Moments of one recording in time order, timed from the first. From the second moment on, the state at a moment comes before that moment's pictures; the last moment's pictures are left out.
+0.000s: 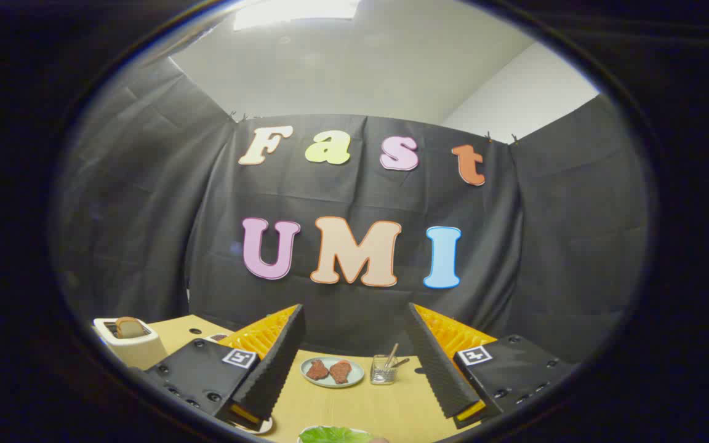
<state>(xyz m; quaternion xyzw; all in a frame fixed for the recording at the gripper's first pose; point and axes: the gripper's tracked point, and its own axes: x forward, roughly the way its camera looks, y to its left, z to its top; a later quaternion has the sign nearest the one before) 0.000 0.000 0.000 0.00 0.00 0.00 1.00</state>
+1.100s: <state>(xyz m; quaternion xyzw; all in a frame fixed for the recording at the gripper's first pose) 0.010 0.006 -0.011 0.00 0.02 0.04 1.00</state>
